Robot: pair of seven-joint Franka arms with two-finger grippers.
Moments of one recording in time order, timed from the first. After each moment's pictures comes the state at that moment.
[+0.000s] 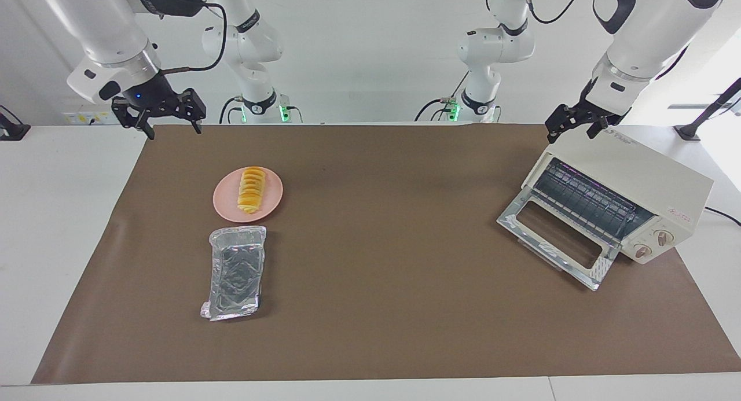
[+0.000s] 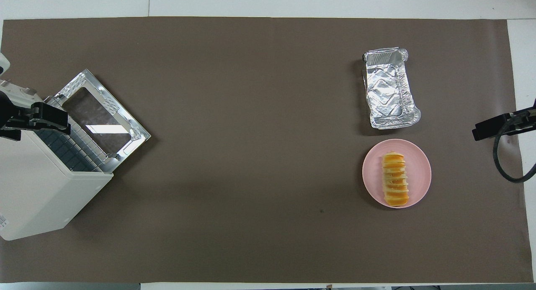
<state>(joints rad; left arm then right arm) -0.02 -0.02 -0.06 -1.60 0.01 1.48 -0.12 -0.06 -0.04 0.03 -1.60 -0.02 1.47 -0.19</state>
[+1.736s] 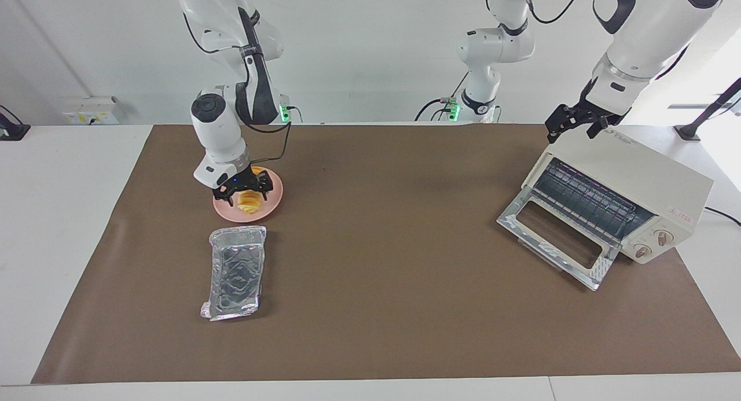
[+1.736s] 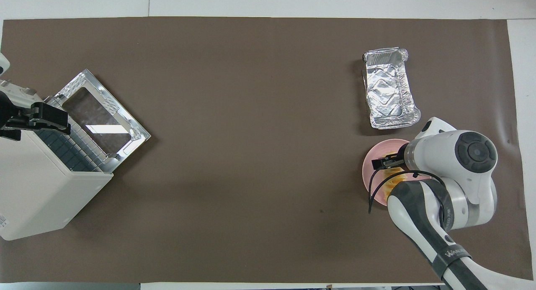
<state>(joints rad) -0.02 -0.02 -0.06 -1.60 0.01 1.48 -0.12 0.06 -0.02 0.05 -2.44 -0.02 2.43 -0.08</state>
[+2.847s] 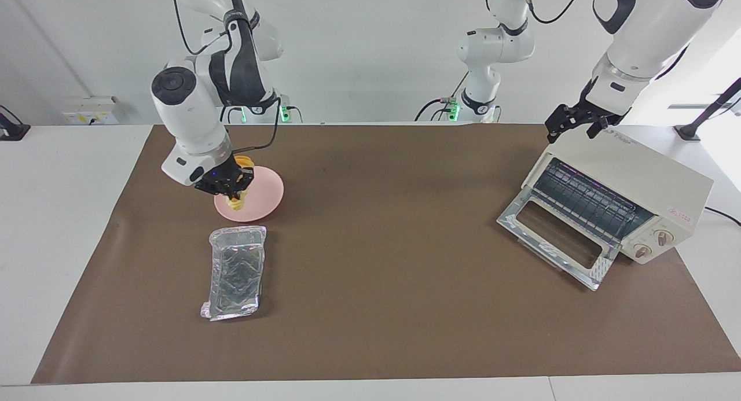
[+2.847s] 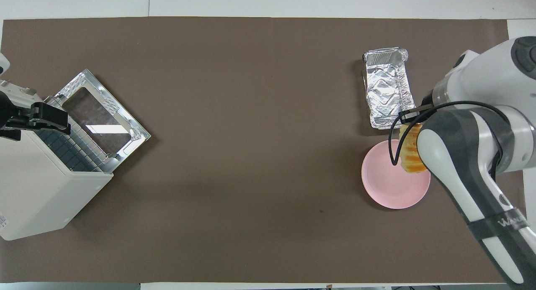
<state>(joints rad) -0.02 -0.02 -0.06 -1.60 0.01 1.48 -0.12 0.05 0.15 0.04 -1.78 -0.02 1.90 -0.10</state>
